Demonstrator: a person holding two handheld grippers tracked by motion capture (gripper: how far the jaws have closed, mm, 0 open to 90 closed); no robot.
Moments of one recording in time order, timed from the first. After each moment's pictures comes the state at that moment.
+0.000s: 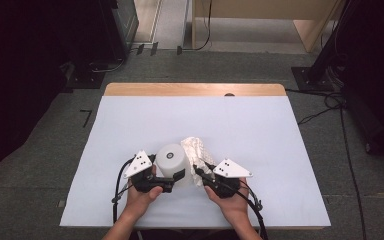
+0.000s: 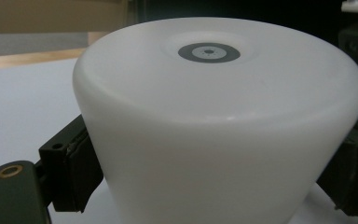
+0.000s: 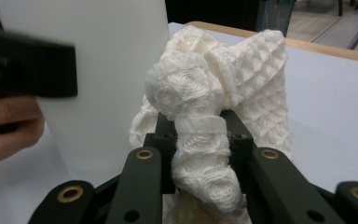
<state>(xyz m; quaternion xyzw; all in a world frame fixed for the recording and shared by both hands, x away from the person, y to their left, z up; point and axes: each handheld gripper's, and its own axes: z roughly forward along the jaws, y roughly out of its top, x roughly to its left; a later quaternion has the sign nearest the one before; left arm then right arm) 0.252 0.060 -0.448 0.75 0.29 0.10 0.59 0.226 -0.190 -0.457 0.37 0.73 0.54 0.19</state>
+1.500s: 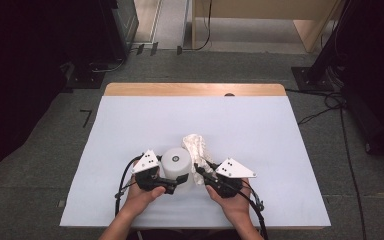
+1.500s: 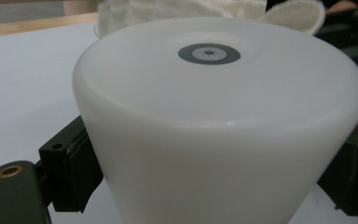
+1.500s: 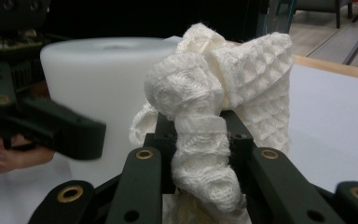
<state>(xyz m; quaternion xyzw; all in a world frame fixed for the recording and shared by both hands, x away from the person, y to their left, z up) 0.261 0.055 -0.454 0.79 0.27 0.07 0.55 0.223 -0.194 -0.447 0.36 0.72 0.56 0.20</state>
